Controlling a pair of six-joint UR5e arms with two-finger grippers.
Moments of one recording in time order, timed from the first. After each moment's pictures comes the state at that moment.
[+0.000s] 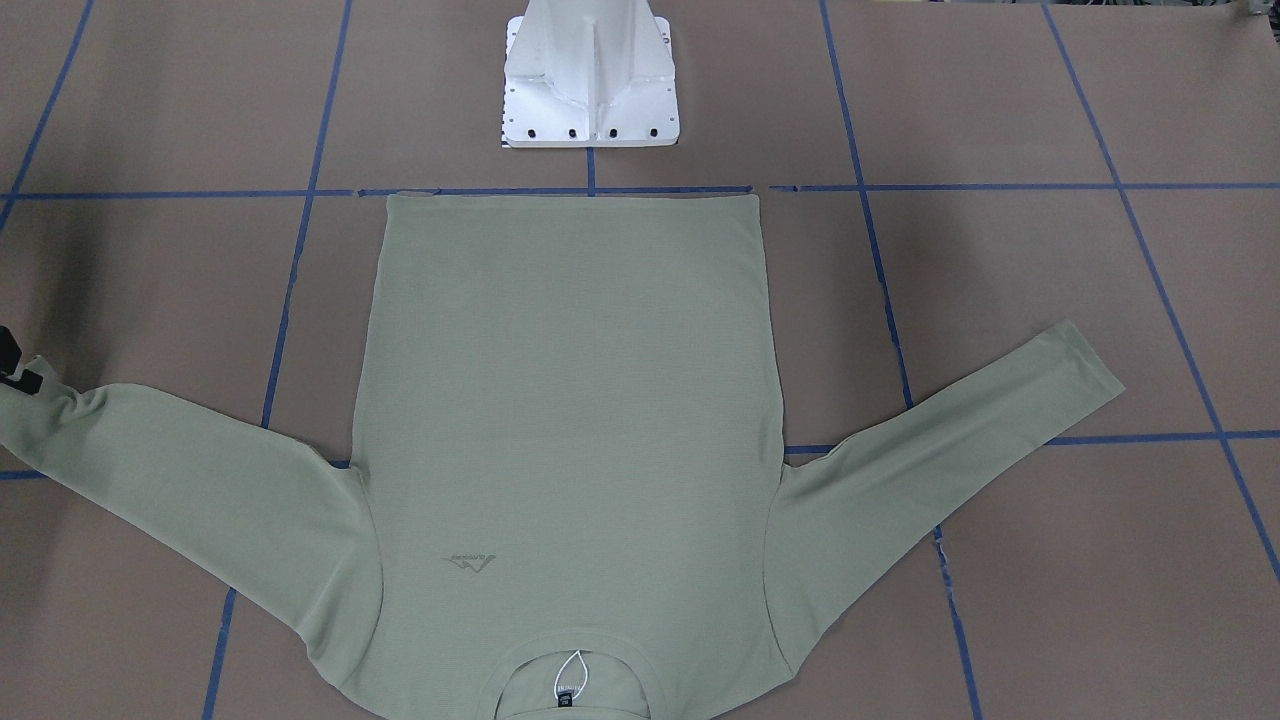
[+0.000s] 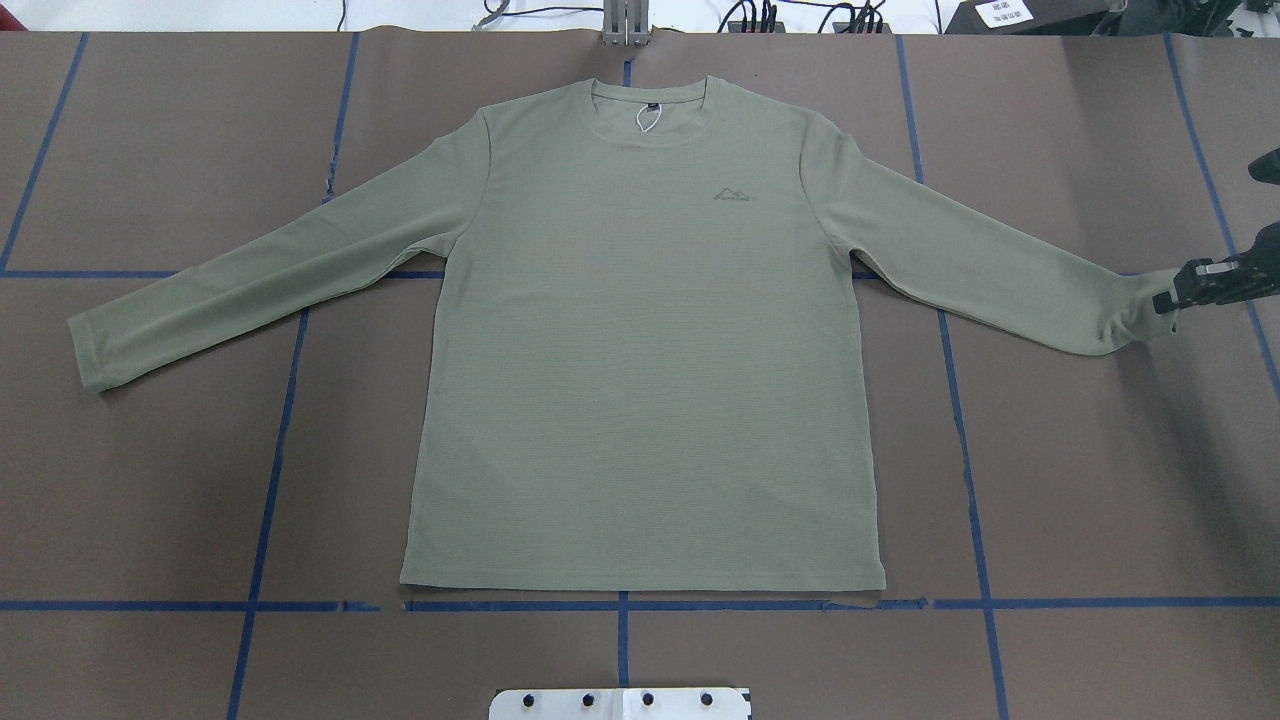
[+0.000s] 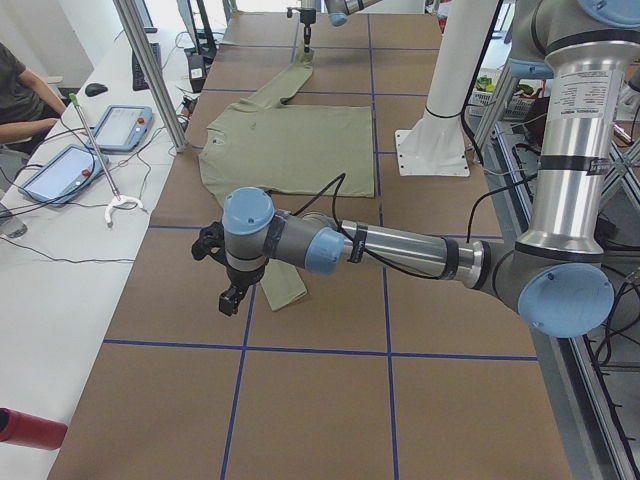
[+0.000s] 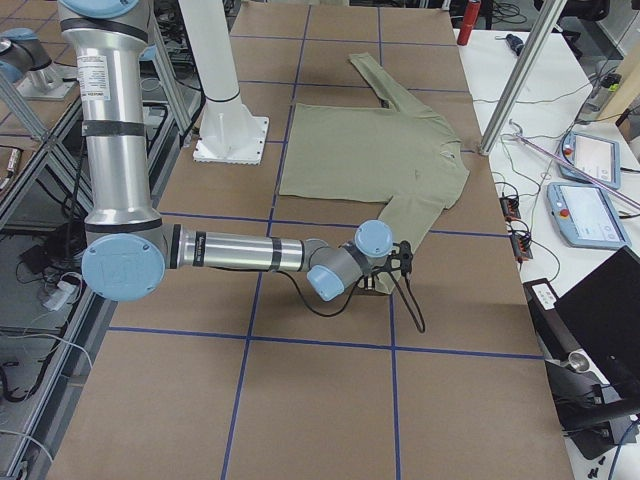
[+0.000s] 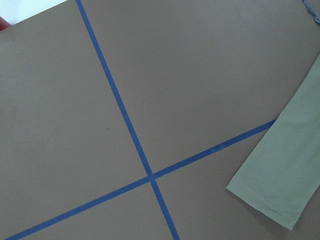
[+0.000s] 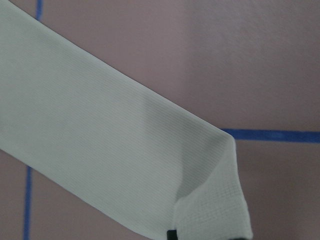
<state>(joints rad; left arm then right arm) -1.56 -1.63 -1.67 -1.73 -2.35 0.19 1.22 -1.51 1.44 -0.82 2.48 0.72</state>
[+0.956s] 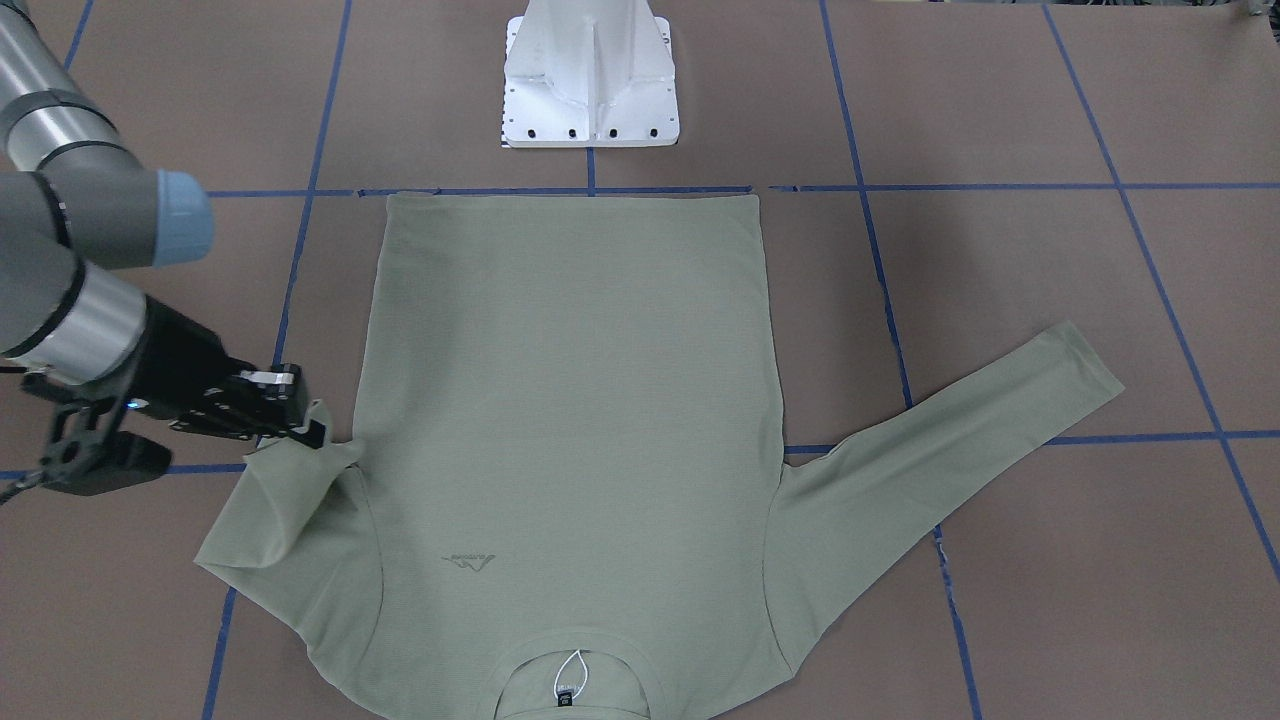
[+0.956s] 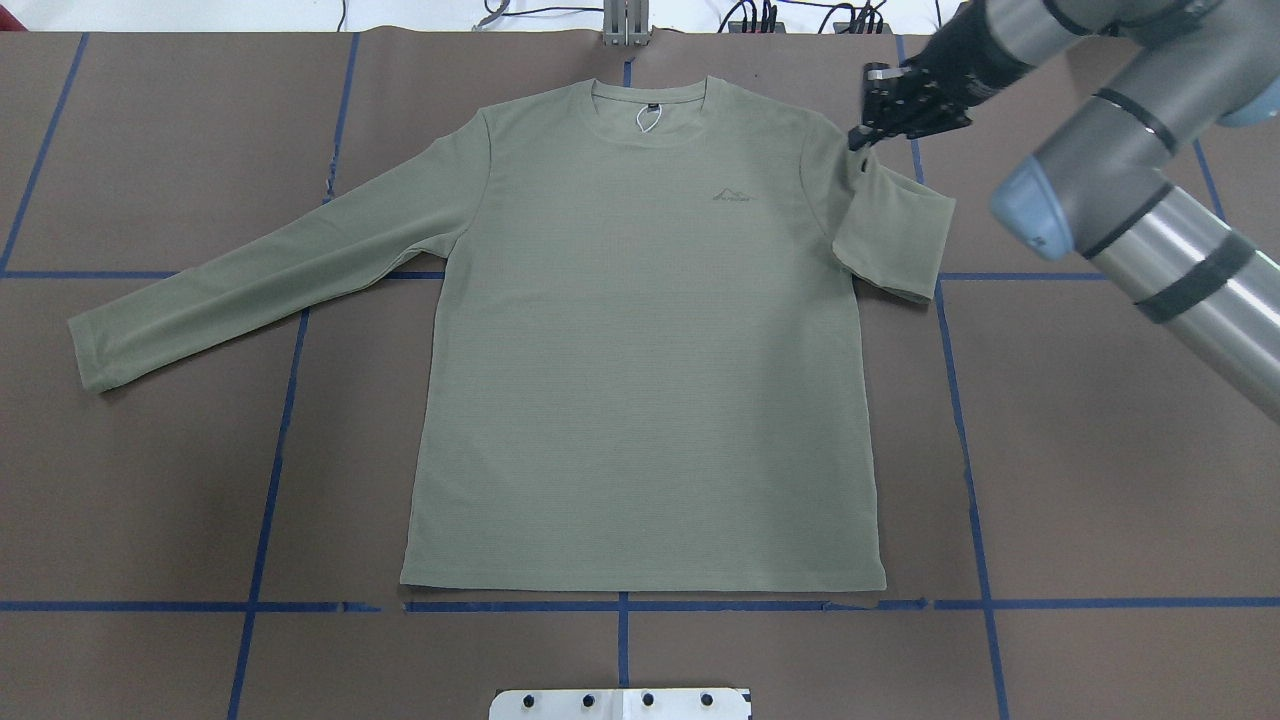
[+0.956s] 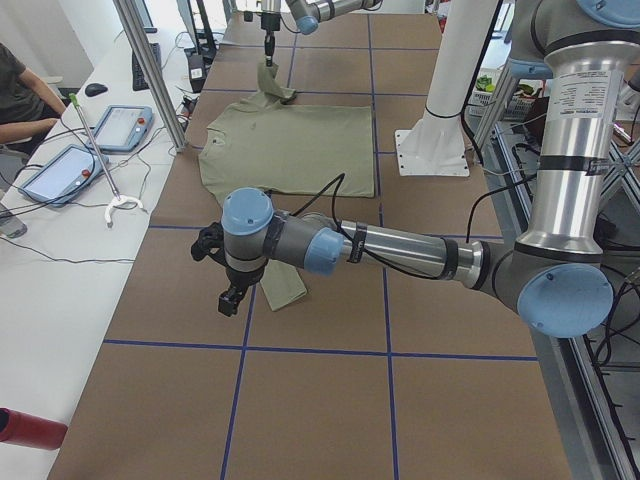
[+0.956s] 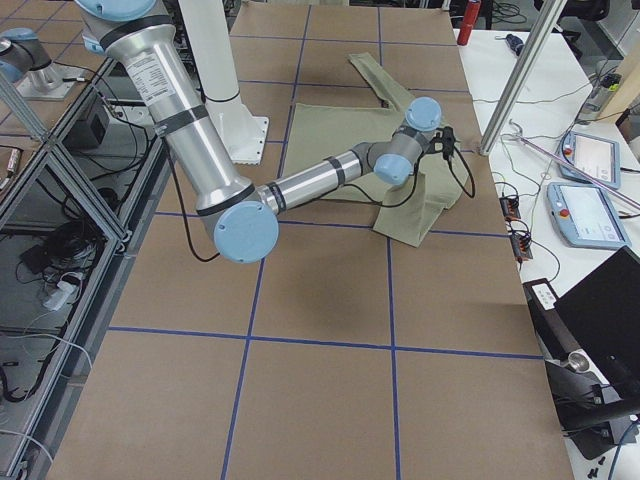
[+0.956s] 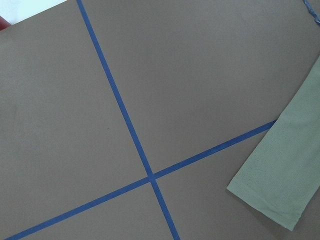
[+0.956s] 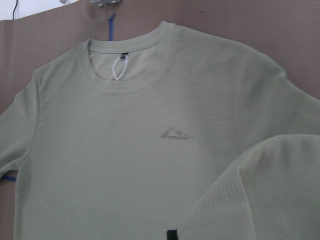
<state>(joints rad) -1.56 -1.63 -1.67 -1.73 -2.35 0.19 1.02 -0.94 1.48 -1.11 2.37 1.04</state>
